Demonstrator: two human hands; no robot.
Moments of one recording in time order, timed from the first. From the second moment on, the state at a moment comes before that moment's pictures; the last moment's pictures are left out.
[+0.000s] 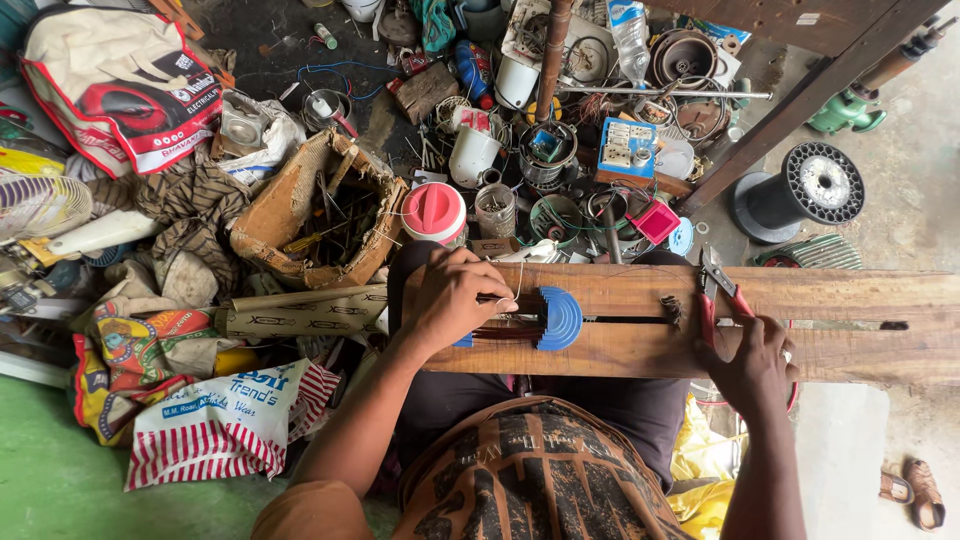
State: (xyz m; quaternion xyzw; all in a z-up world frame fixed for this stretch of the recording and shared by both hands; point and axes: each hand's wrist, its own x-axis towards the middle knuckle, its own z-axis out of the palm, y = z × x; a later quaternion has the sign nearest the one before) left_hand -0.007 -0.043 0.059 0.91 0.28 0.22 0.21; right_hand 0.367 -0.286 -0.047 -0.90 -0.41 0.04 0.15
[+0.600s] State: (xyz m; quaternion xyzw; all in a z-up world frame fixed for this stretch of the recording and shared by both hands) left_hand 0.012 -0.040 0.031 0.78 0.32 0.24 0.48; right_hand 0.384 -0.286 -0.066 -0.89 -0.39 -0.09 0.24
